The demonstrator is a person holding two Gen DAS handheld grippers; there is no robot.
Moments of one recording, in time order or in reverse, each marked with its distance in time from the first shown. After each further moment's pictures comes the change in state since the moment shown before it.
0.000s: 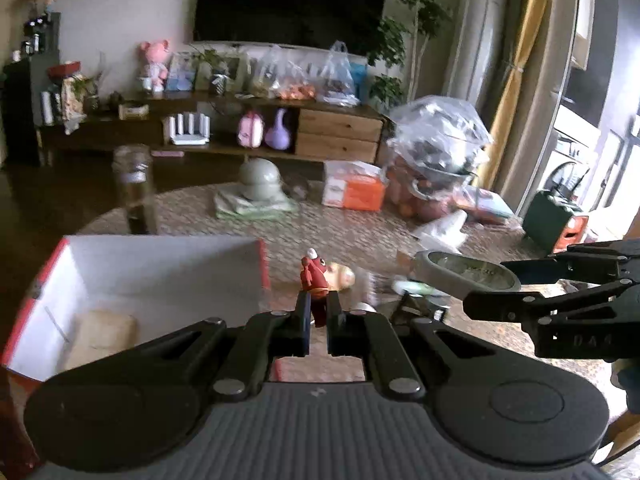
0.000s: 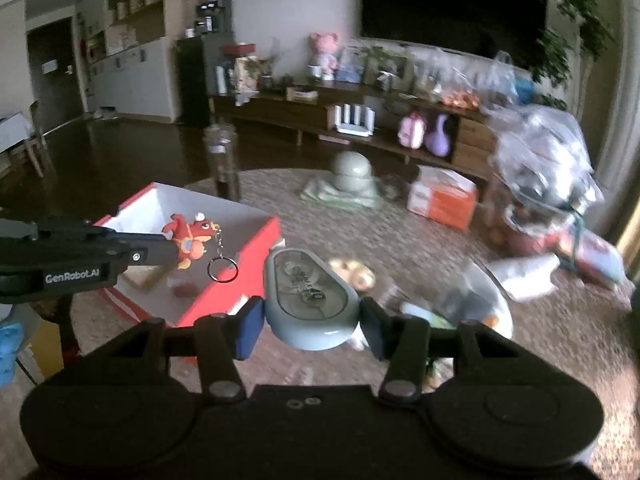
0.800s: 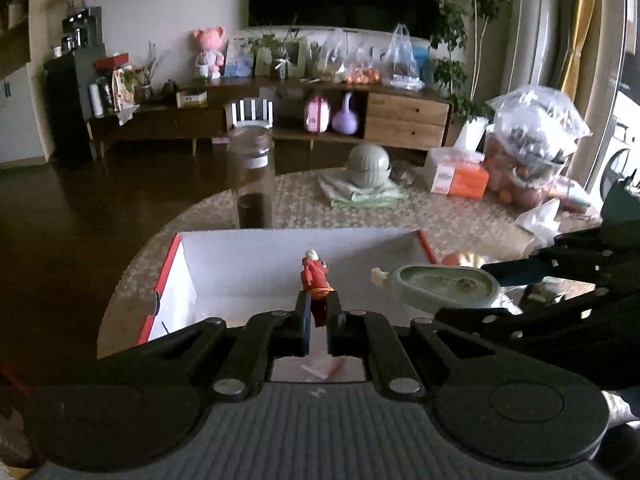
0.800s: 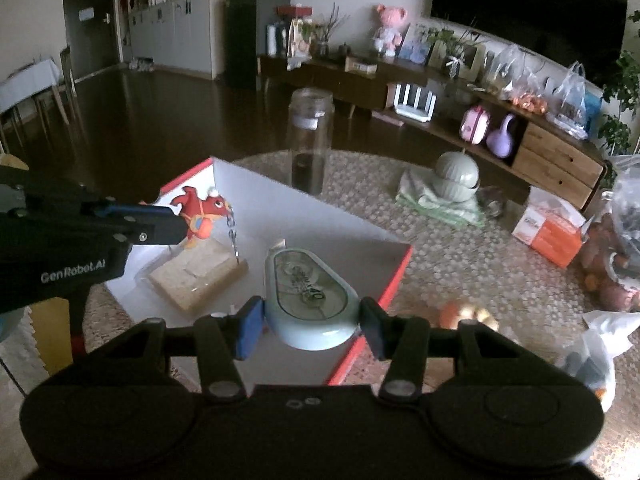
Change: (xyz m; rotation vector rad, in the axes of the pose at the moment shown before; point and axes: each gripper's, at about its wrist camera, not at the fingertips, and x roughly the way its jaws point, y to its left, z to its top) left arm 0.022 0.126 0.004 0.012 0.060 0.157; right arm 0.134 0.112 0.042 -0.123 0.125 0.048
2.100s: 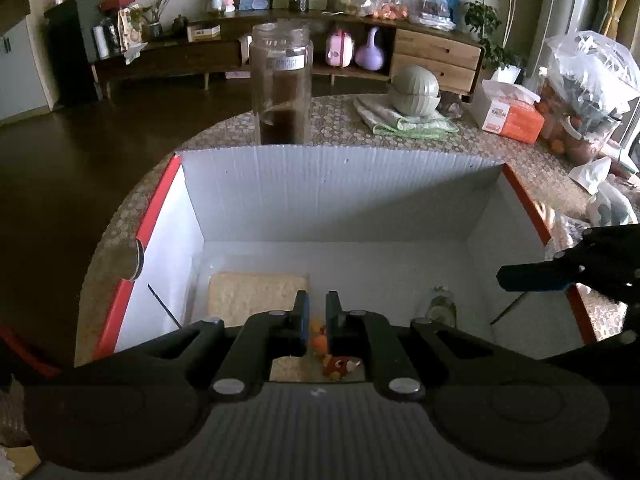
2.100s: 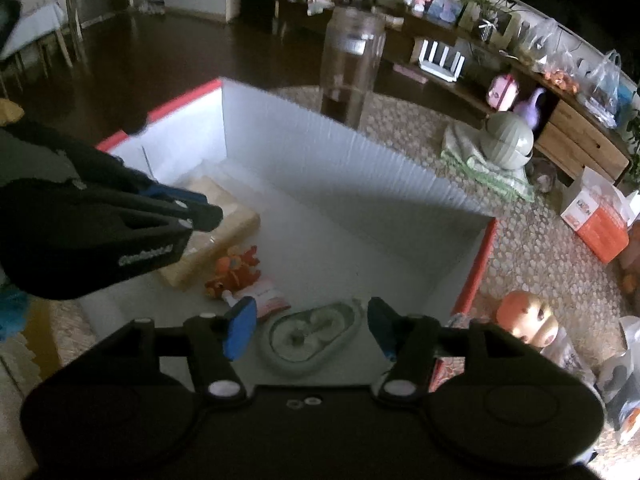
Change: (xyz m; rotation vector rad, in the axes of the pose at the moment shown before) left arm 0.085 0.033 -0.018 -0.043 0.188 0.041; right arm 0.066 0.021 -0.004 -0.049 0.119 0.036
